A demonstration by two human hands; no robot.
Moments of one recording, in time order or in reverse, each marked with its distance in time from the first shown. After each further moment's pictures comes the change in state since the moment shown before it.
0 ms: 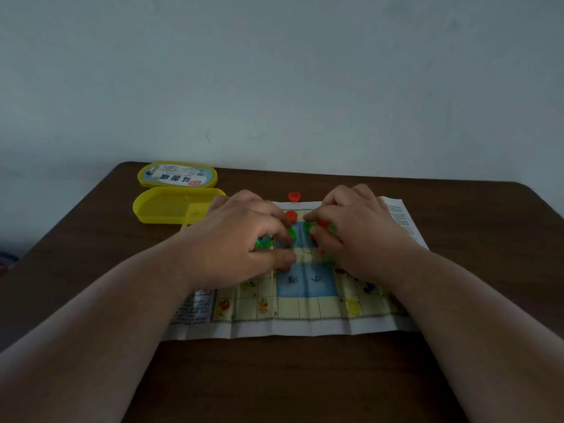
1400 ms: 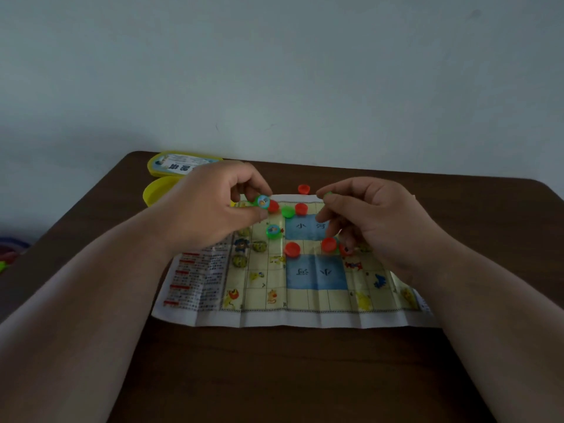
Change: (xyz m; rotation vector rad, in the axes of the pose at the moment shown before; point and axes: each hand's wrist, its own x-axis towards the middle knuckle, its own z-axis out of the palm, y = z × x) left_hand -0.012 -0.024 -0.019 -0.380 0.301 -0.161; right_hand -0.008 -0.012 -0.018 1.112 -0.012 0.342
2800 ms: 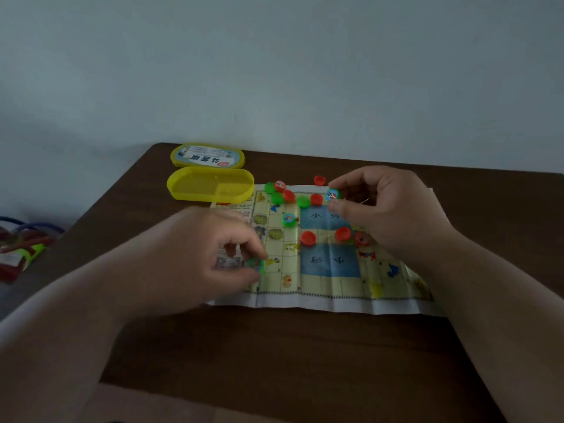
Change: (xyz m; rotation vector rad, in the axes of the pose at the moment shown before) left_hand -0.078 0.011 -0.022 0.217 -0.263 0.080; right_hand -0.006 0.001 0.005 -0.310 0.069 -0.216
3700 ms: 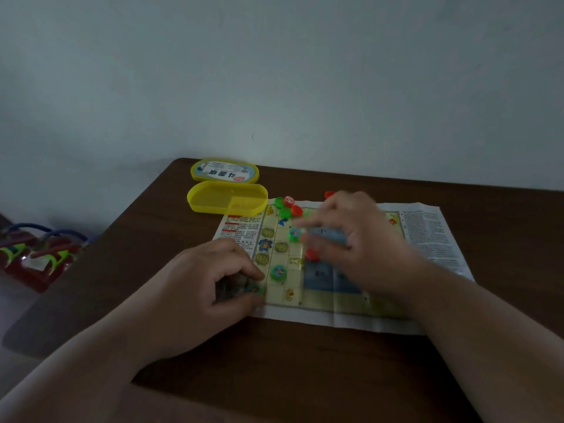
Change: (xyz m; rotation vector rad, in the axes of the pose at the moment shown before) left_hand -0.036 -0.006 0.024 -0.113 0.175 -0.069; right_hand -0.004 -0.006 0.029 -0.407 -0.177 -0.358
